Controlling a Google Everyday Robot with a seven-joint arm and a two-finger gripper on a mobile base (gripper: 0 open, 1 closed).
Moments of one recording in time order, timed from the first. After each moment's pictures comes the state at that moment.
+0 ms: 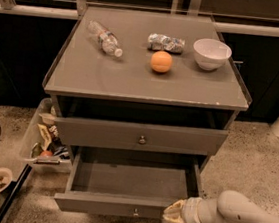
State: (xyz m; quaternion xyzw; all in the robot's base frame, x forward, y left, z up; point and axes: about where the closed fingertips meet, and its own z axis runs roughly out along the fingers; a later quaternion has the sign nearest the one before) arm 0.421 -0.173 0.418 -0.56 0.75 0.20 0.28
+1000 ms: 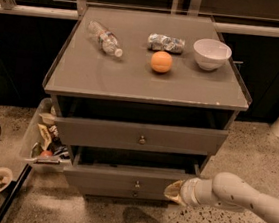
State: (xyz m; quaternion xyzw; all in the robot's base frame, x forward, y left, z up) arm 0.499 -0.178 0.431 -0.57 0.74 0.14 0.31
